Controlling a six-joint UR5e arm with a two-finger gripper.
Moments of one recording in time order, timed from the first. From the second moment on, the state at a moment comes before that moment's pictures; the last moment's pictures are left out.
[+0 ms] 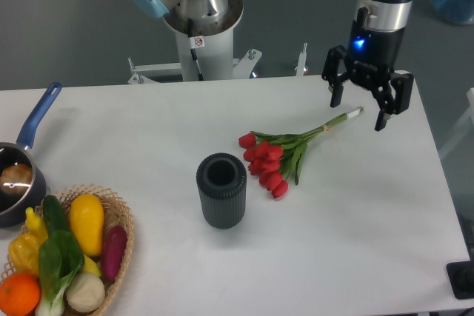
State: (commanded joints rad) arm 2.84 -1.70 -1.61 -1.11 1.21 1.65
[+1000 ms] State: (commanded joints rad) arm 2.83 -1.71 -1.61 -1.10 1.19 1.56
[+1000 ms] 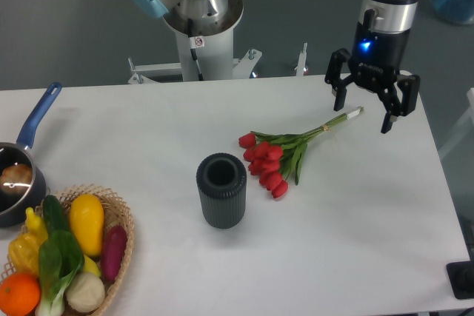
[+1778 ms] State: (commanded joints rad) arm 2.81 -1.74 -1.66 -1.08 1.21 1.51
